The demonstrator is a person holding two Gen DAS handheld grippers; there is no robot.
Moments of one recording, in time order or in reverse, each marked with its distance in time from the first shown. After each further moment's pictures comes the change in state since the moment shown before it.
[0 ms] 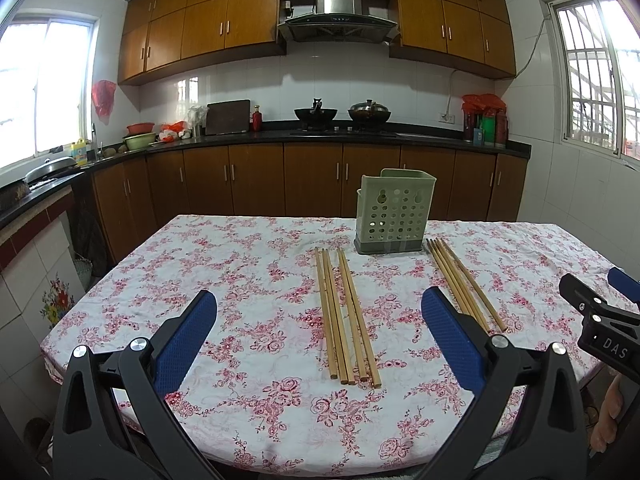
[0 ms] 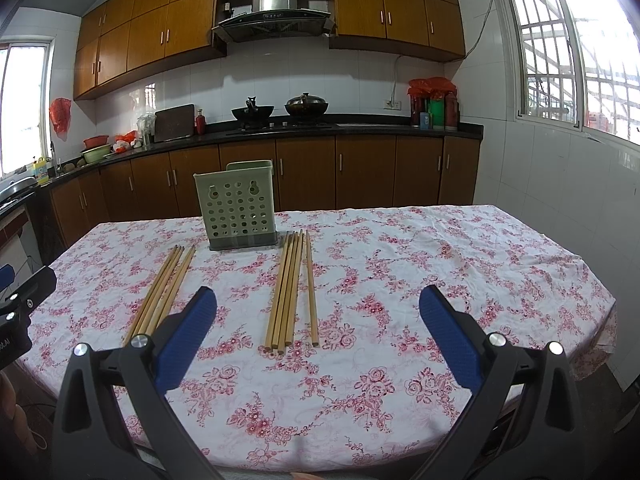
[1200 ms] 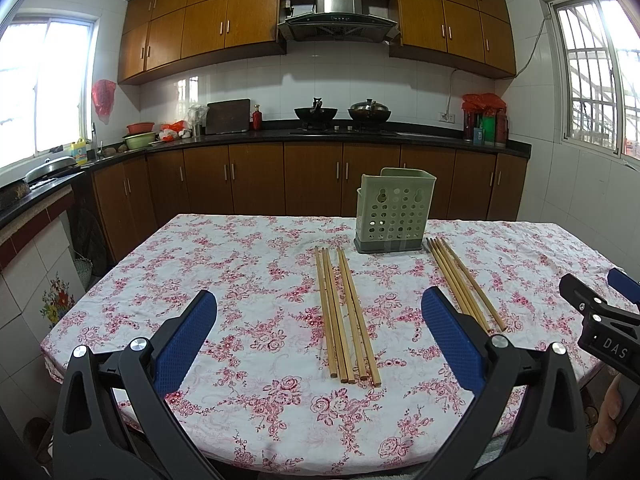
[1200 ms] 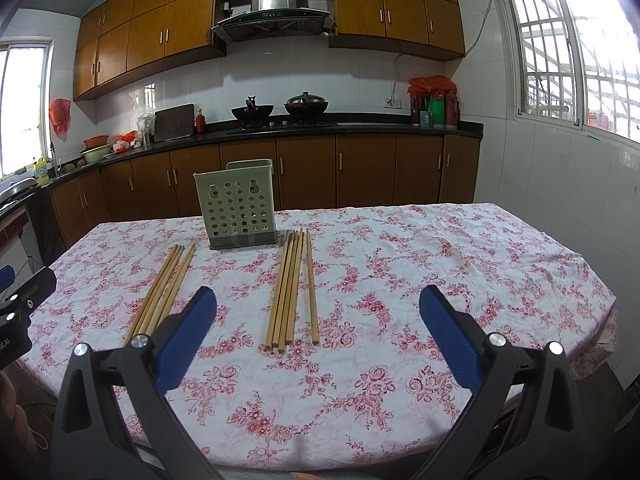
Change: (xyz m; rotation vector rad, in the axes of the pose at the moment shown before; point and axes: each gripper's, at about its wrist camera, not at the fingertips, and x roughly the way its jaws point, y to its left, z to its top) left arm 0.000 0.000 0.000 -0.002 0.004 0.000; right arm 0.002 -0.001 -0.003 0.002 0.003 0.000
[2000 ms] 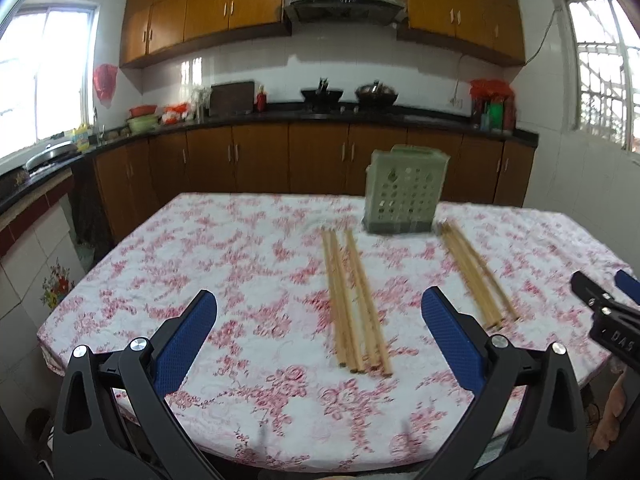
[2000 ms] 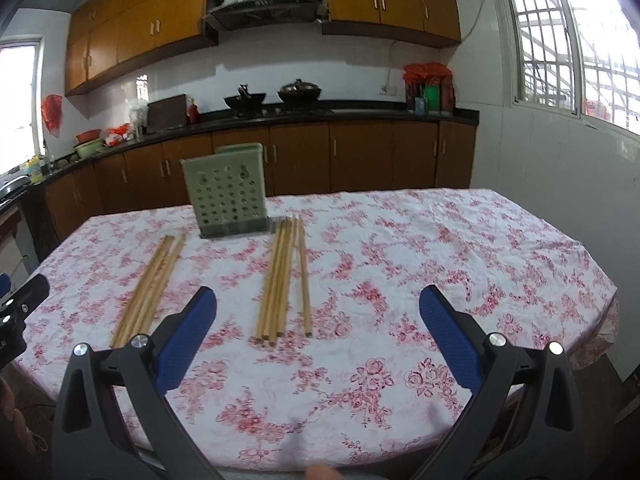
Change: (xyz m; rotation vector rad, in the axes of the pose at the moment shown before) left arm 0.023 0.009 -0.011 -0.012 0.091 0.027; right arm 0.025 -0.005 -0.007 0.014 0.083 -0.037
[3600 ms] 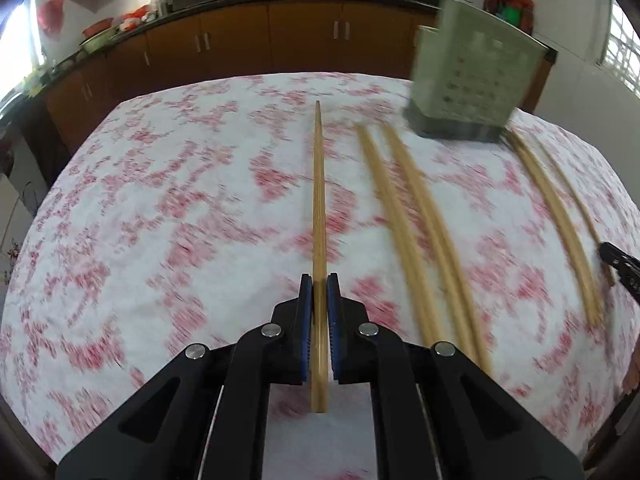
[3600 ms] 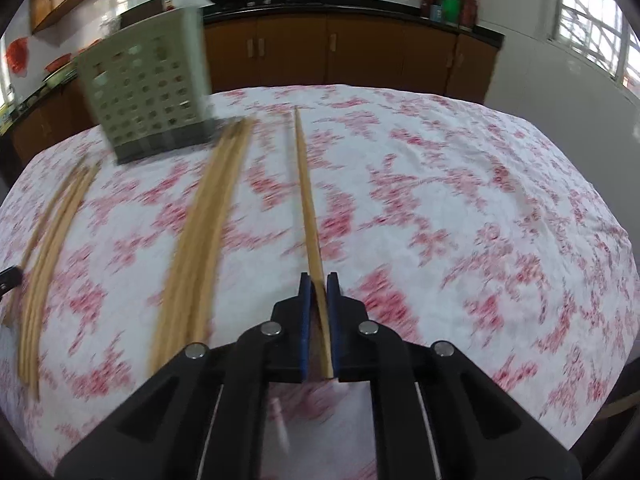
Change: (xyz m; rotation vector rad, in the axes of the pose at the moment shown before) left arm 0.176 0.033 0.017 0.033 0.442 -0.070; right arm 0.177 -0.022 0.015 -0.013 0.373 -0.051
